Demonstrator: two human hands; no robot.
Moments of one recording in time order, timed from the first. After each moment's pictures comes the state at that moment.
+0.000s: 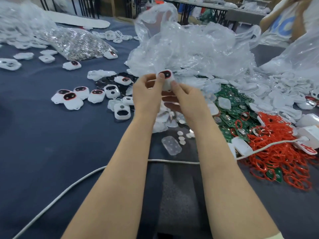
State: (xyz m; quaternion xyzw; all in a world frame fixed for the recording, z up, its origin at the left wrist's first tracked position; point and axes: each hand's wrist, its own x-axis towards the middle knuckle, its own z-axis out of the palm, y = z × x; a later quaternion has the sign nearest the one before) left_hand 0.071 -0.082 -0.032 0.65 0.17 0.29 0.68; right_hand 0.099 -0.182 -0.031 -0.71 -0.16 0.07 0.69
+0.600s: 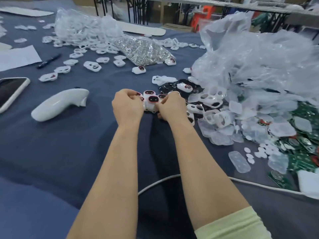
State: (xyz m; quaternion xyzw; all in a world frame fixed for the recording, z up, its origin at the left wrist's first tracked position) left_hand -0.014 0.091 -0.048 0.71 0.41 0.33 0.47; right_hand 0.064 0.014 -0.055 -0.90 -0.18 0.07 0.39
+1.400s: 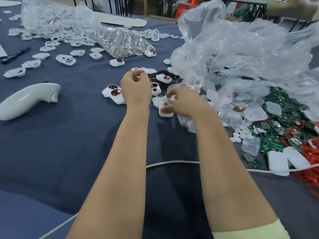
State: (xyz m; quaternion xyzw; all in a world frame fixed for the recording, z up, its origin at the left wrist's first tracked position) left_hand 0.025 0.025 -0.024 0.57 0.32 0.36 0.66; right_hand 0.072 -0.080 -0.017 -0.94 -0.26 0.11 0.19
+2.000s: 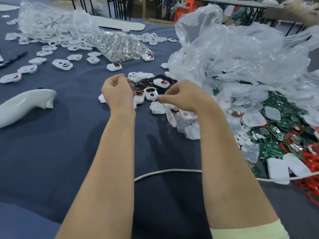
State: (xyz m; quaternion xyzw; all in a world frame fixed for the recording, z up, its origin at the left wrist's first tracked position) left_hand 0.028 0.045 -0.027 0.46 0.35 0.40 0.71; right_hand 0.091 -0.091 -0.002 -0.91 -0.30 0.10 0.27
